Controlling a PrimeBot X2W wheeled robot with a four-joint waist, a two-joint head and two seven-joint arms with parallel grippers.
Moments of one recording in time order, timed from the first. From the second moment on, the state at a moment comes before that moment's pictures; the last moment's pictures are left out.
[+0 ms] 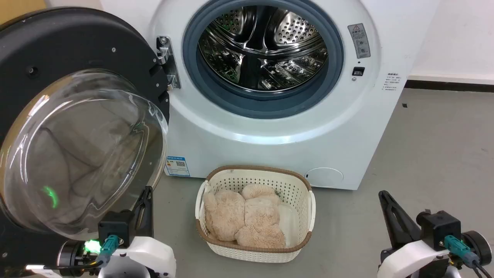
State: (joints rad) left arm -0.01 0.05 0.00 0.00 0.00 0.00 0.00; right arm 0.01 -0.05 0.00 0.00 0.01 0.13 0.00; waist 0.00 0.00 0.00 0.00
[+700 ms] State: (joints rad) left arm -0.01 0.05 0.00 0.00 0.00 0.00 0.00; right arm 0.01 -0.05 0.00 0.00 0.01 0.13 0.00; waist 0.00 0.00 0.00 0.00
